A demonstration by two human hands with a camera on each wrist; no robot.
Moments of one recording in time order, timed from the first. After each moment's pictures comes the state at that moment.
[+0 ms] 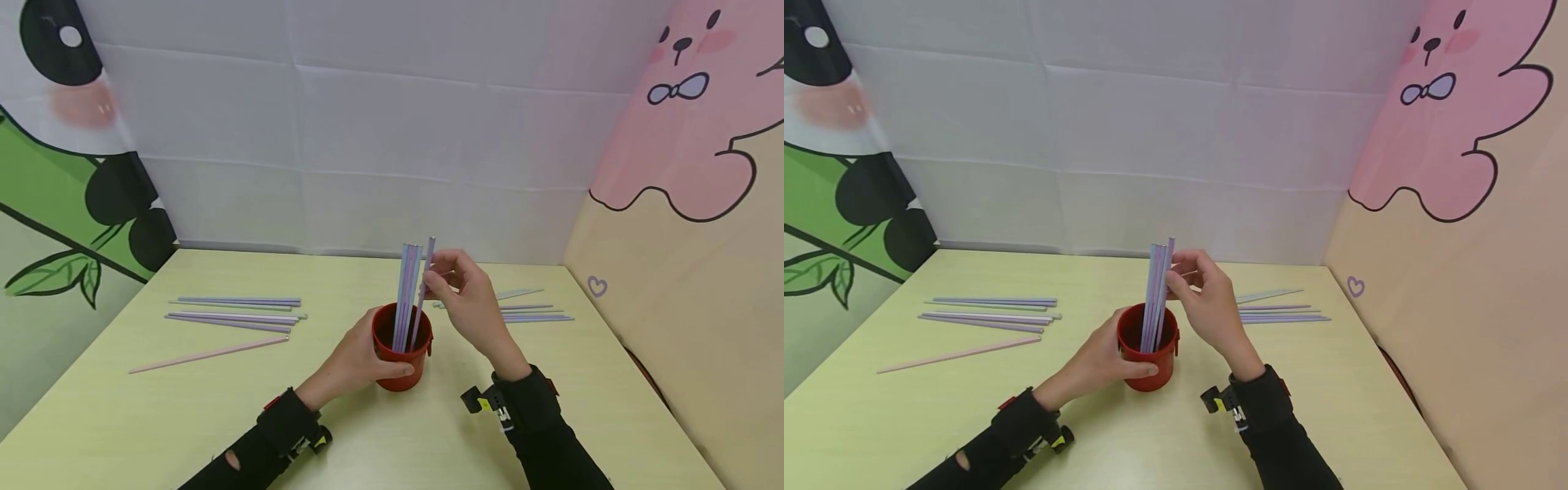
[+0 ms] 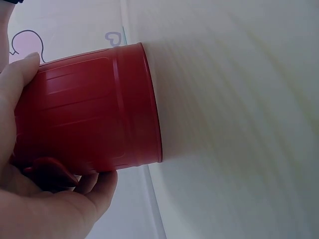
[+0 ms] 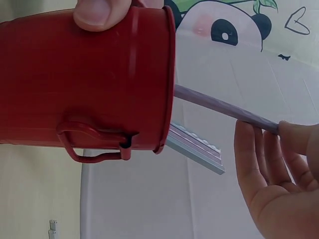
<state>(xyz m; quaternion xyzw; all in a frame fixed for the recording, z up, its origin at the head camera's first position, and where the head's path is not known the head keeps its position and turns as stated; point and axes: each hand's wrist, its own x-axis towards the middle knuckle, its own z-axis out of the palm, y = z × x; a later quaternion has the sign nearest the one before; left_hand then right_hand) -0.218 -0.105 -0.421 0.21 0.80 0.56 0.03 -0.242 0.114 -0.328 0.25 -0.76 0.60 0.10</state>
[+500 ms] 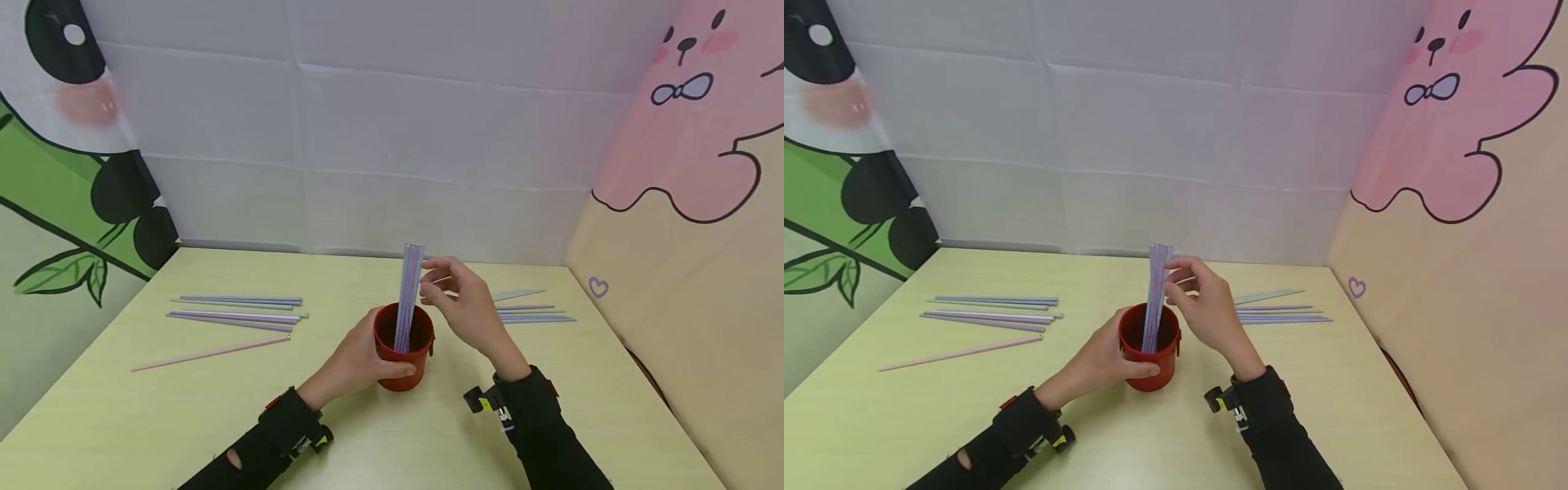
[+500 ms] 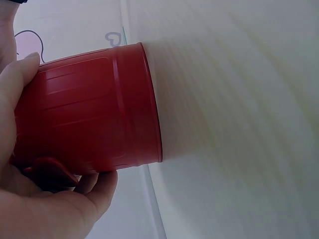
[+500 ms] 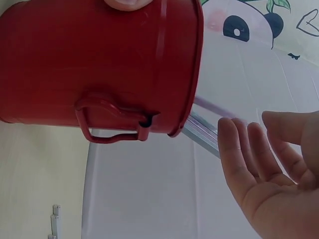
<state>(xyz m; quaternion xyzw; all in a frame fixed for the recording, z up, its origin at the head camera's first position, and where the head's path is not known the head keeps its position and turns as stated) -0.218 -0.105 -0.421 0.21 0.80 0.56 0.03 -0.245 0.115 -0.335 0.25 -0.81 0.52 0.09</state>
